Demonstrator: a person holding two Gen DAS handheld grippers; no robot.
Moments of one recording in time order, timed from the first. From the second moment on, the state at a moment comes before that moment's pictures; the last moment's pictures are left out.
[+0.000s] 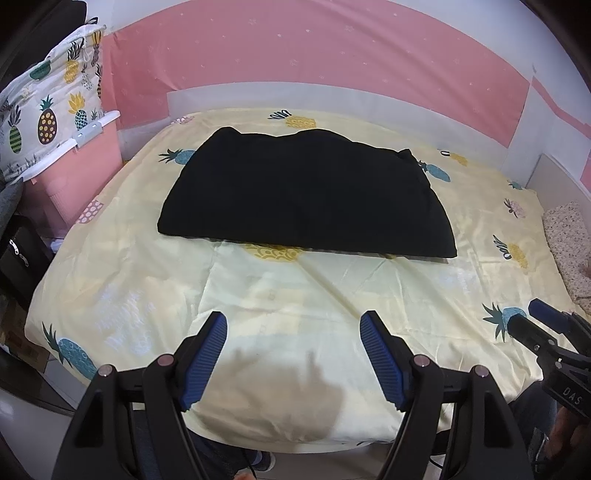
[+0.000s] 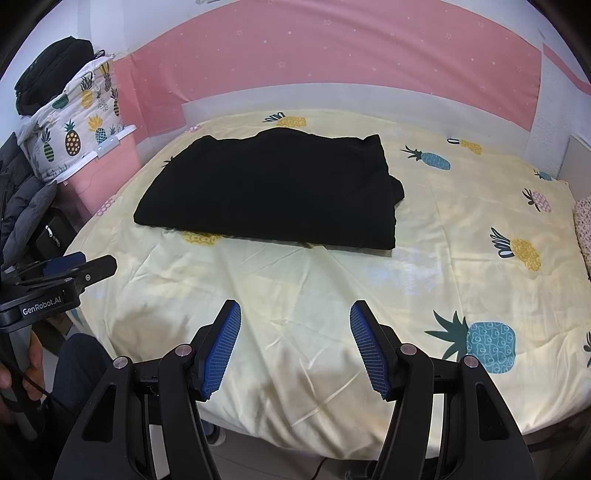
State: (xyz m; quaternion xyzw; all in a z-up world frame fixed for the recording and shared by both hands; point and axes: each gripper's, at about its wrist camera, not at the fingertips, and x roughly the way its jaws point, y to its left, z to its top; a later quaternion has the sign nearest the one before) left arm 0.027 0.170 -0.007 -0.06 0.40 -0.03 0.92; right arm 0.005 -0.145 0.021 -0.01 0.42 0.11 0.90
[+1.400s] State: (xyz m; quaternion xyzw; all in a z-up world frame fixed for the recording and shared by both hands) left arm 0.023 0.156 -0.007 -0.03 0.41 -0.02 0.91; right arm -0.001 -0.142 0.021 0.00 0.42 0.11 0.90
